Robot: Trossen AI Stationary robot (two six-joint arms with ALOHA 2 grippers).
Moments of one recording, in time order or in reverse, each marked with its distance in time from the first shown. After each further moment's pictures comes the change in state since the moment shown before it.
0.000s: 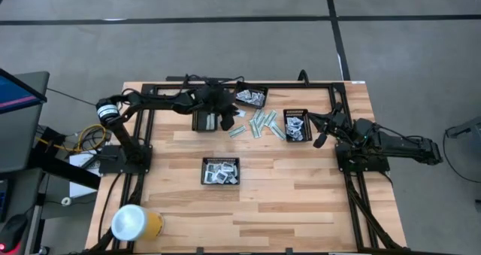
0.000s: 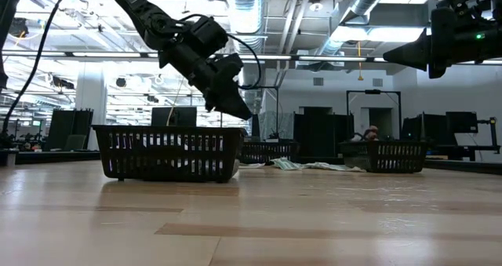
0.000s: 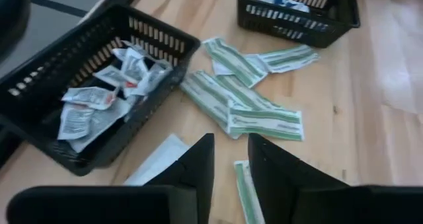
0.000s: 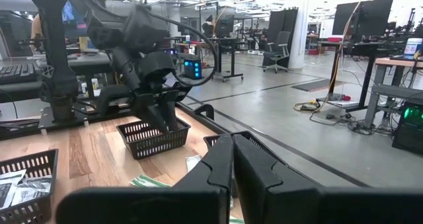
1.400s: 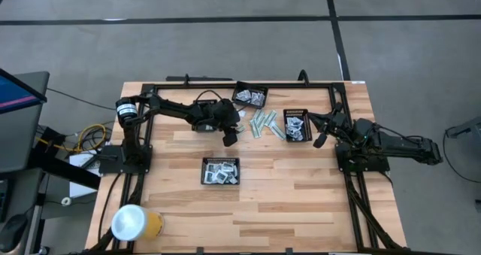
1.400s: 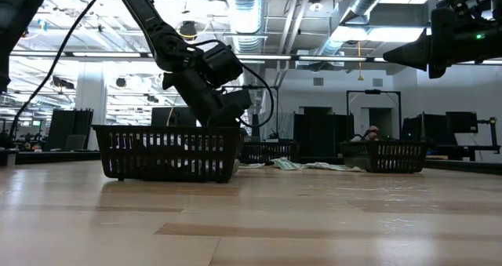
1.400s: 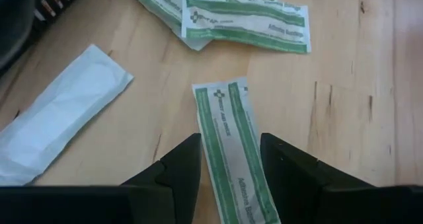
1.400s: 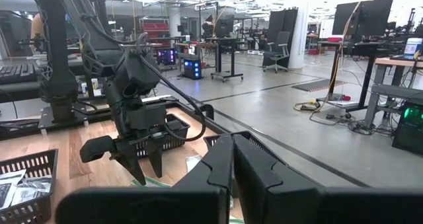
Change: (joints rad) left arm -0.118 0.187 0.000 -0.037 -0.079 -0.012; right arm 0.000 0.000 0.000 0.000 0.000 0.000
